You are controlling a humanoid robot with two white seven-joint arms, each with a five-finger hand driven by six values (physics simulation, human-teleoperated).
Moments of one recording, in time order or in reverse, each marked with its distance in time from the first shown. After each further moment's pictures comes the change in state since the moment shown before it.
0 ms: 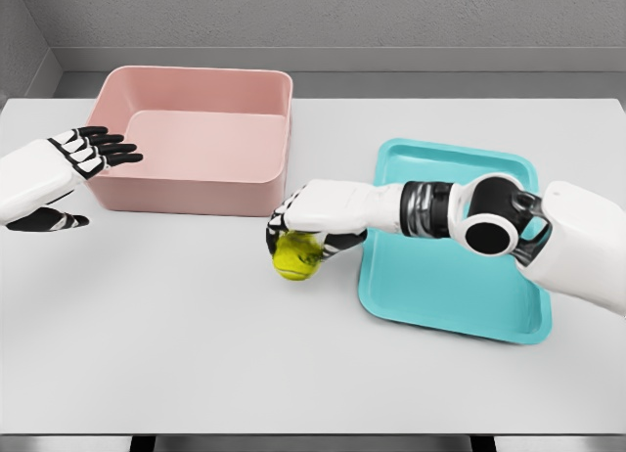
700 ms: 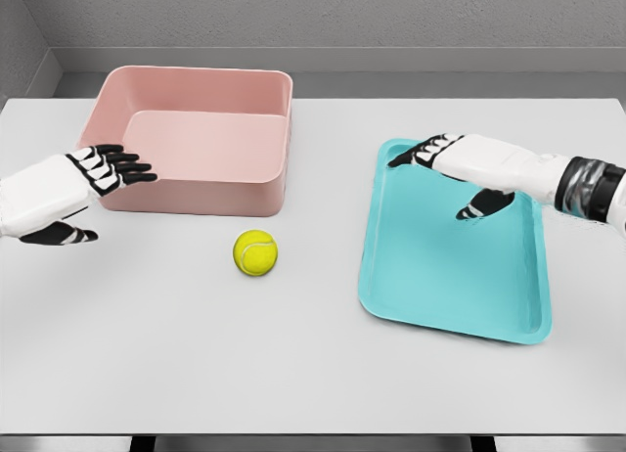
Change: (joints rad) left arm 0.011 -0.012 -0.016 -0.030 -0.011 0.000 -0.061; right arm 0.276 -0.315 -0.415 0.006 -0.003 -0.045 -0.002
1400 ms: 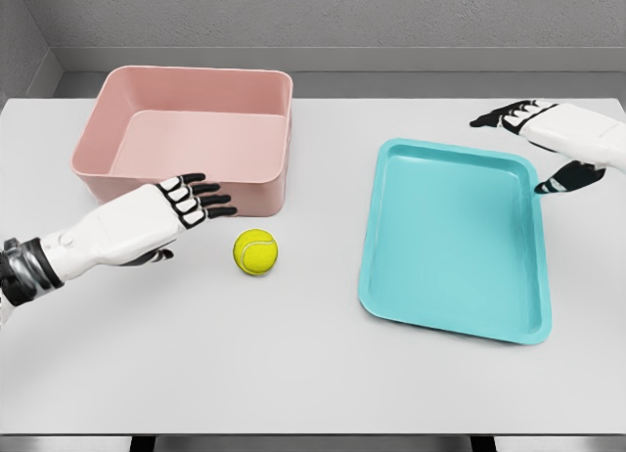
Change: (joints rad) left arm -0.015 -0.268 -0.046 -0.059 -0.298 0.000 -0.013; right arm 0.149 -0.098 -0.262 0.081 -0.002 -0.097 -0.003
